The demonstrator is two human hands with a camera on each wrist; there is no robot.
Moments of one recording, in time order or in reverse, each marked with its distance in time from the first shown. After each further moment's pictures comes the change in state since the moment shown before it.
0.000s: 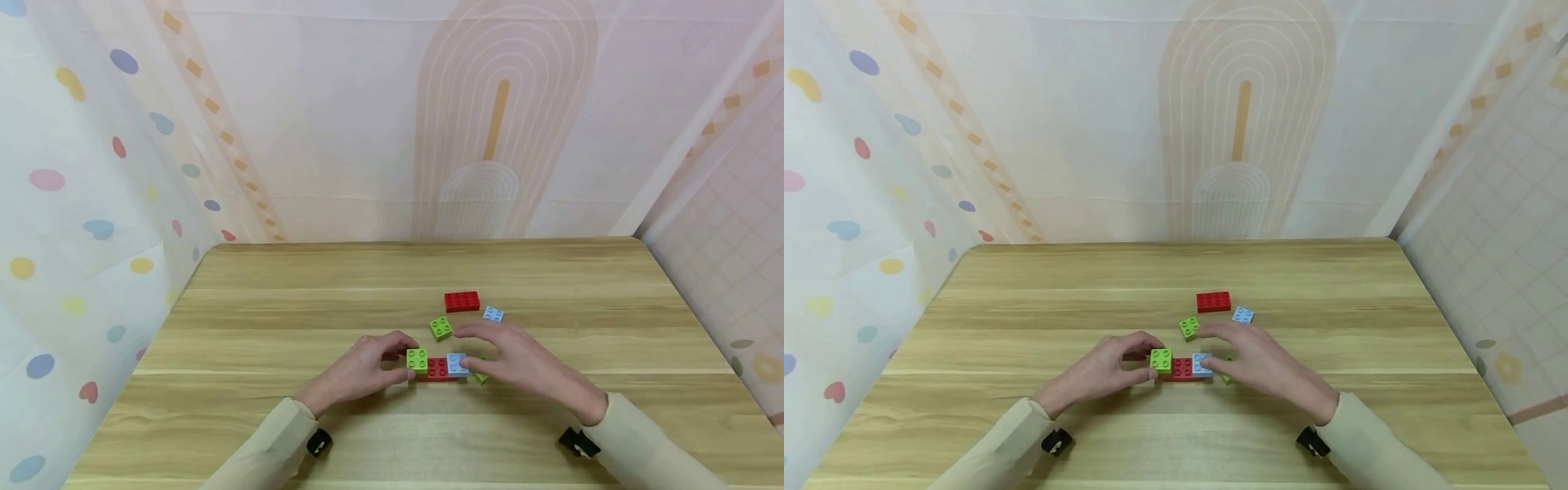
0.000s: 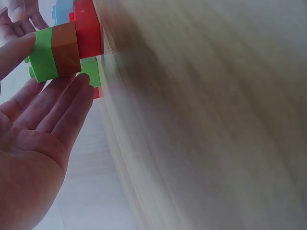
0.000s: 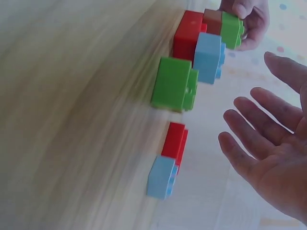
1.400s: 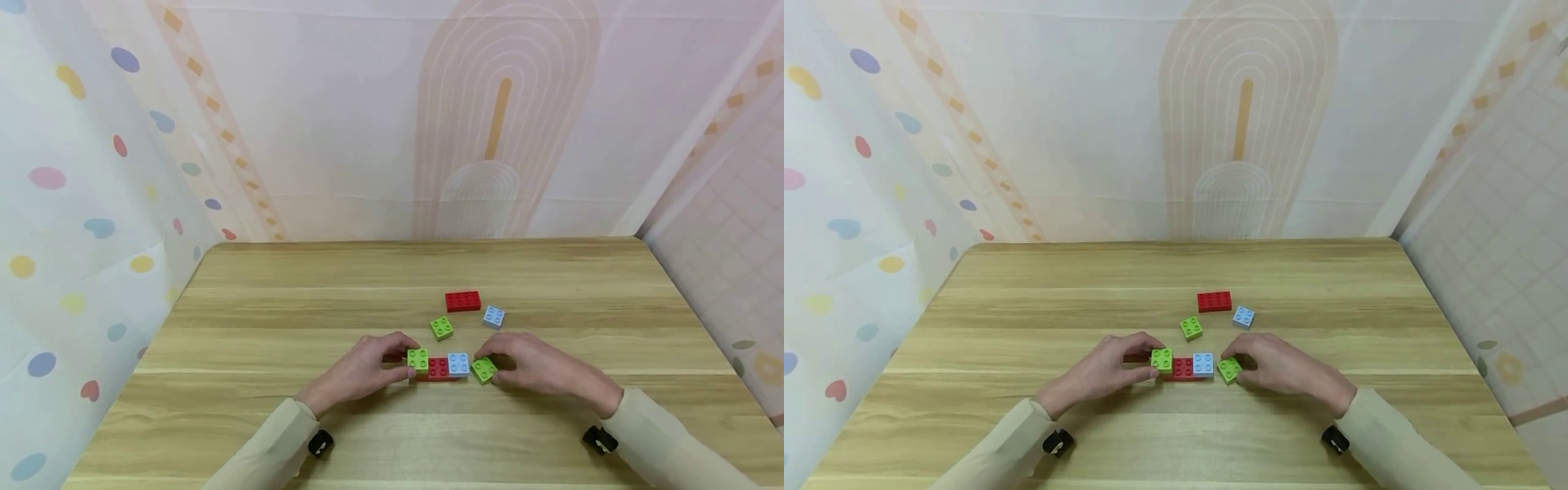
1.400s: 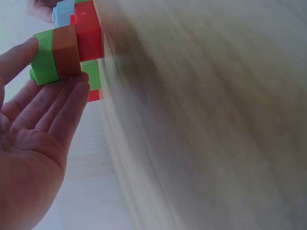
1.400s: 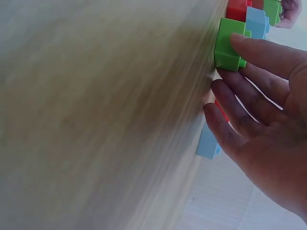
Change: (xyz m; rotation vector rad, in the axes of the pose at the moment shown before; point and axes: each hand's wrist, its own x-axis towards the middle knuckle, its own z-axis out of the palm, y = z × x) left_hand -0.003 0.003 0.002 -0.005 0.011 -0.015; right_hand -0.012 0.040 -0.006 -0.019 -0.245 -0.052
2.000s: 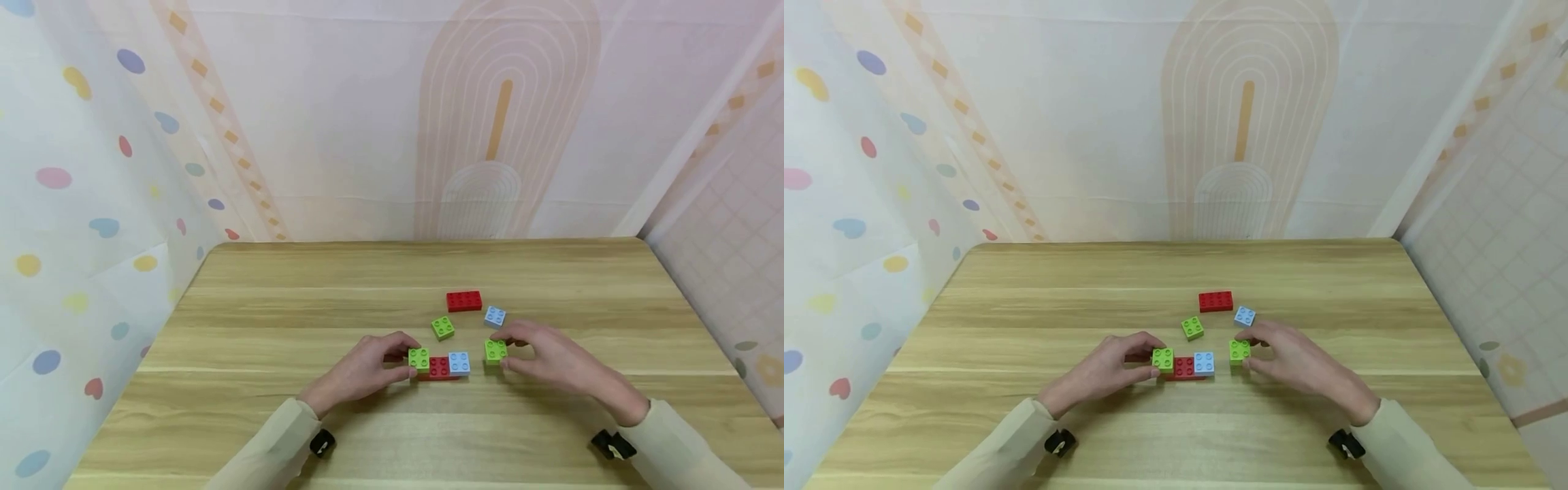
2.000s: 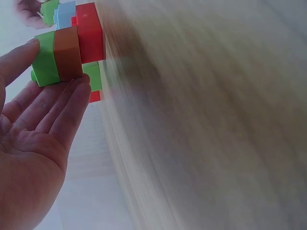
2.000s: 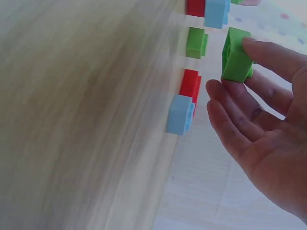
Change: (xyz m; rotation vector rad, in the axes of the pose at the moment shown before) left_hand 0.001 0.000 -0.003 0.007 0.008 -0.011; right_hand -0.013 -0.008 -0.015 -0.007 0.206 0.076
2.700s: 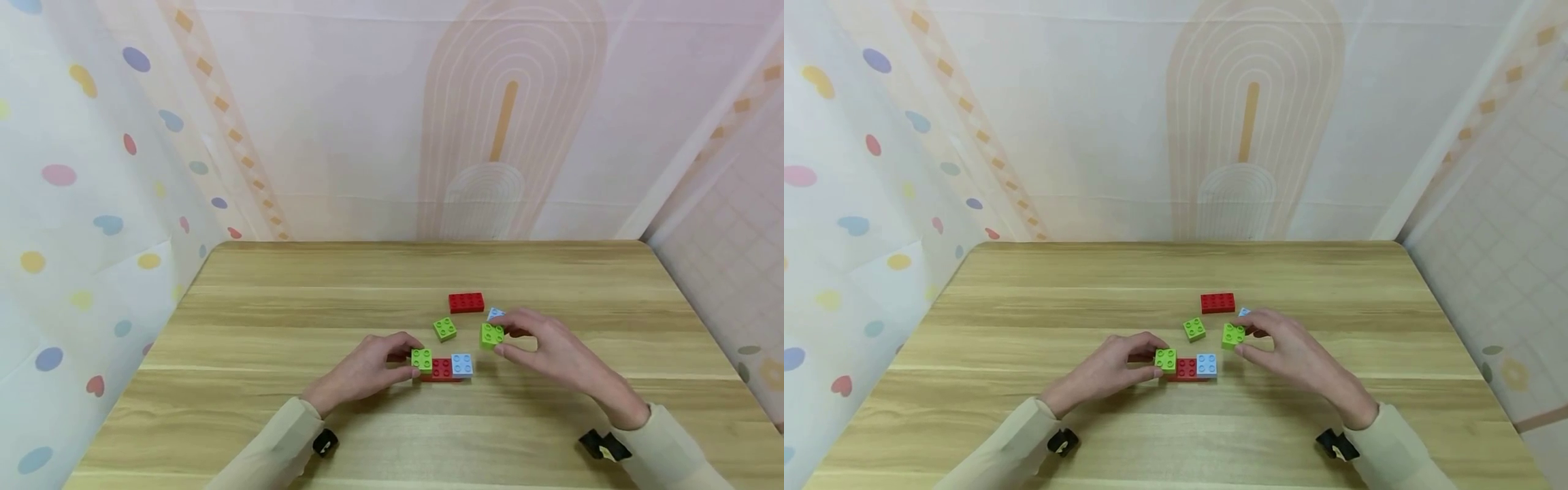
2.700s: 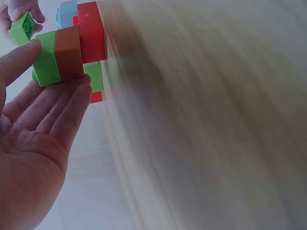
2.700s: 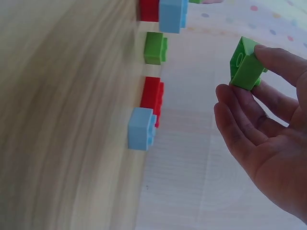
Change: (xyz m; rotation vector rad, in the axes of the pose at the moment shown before) left_hand 0.002 0.000 0.001 0.008 0.000 0.011; right_hand 0.006 -0.015 -0.006 0.059 0.186 -0.039
